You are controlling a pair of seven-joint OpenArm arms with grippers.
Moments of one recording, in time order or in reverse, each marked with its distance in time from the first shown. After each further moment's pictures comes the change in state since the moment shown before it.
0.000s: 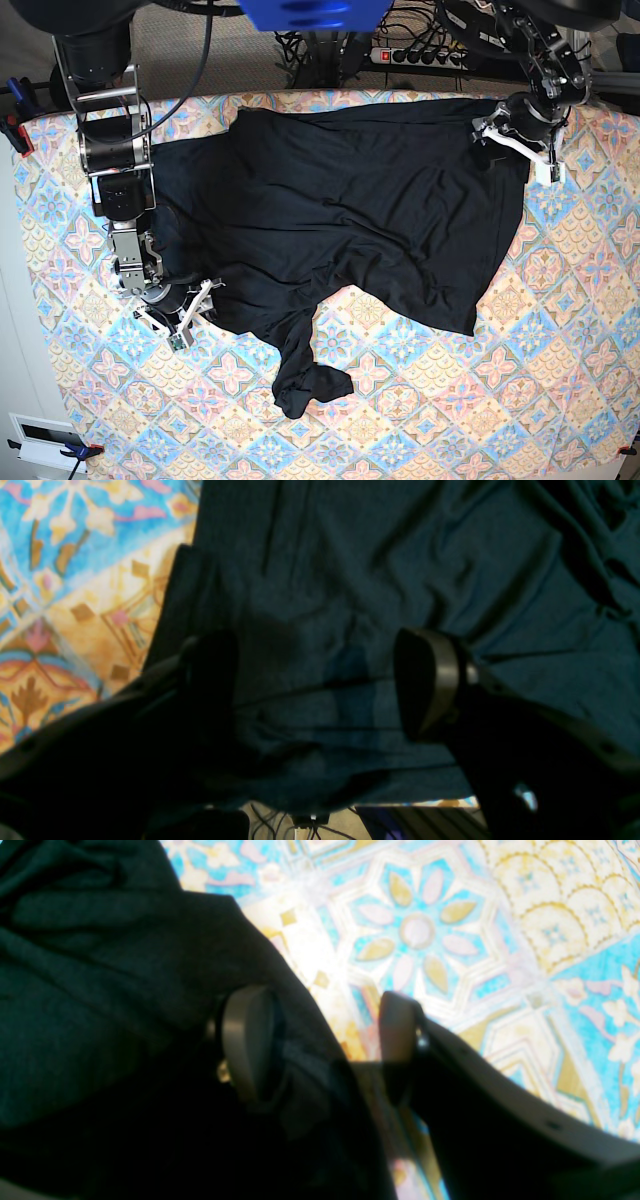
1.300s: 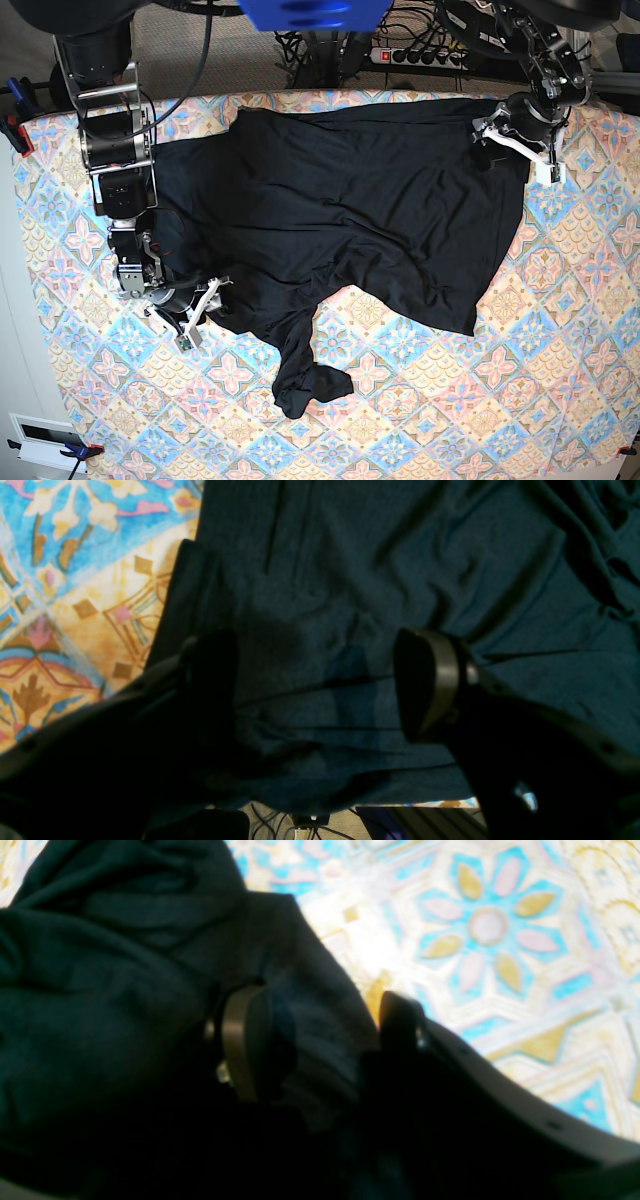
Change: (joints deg) left arm -0.2 0.0 0.0 0.0 0.0 0.0 -0.2; right arm -1.0 0.1 -0.3 5.1 8.0 4.6 -8.5
